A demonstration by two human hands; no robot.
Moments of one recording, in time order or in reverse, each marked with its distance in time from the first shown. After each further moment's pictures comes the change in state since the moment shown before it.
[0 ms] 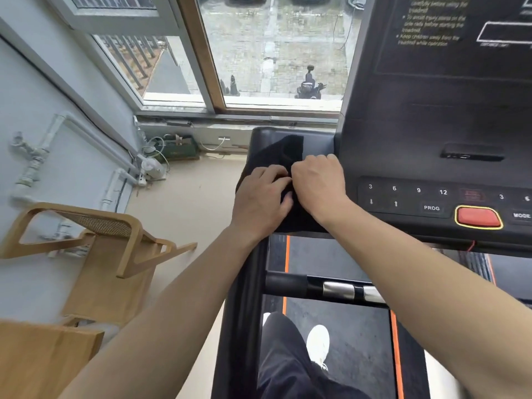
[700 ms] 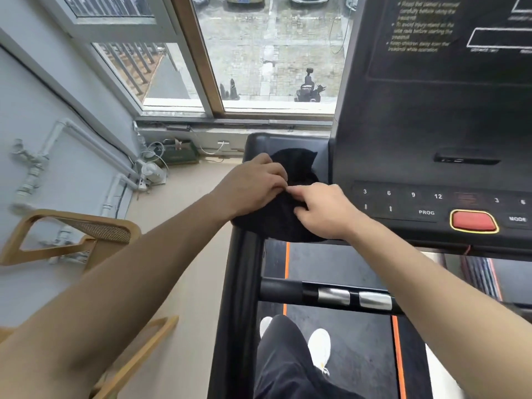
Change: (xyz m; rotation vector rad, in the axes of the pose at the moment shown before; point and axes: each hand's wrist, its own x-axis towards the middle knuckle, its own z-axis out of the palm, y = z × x) left_hand 0.049 -0.023 -0.035 0.109 -0.322 0.419; right_hand -0.035 0.030 -0.002 0.654 -0.291 -0.100
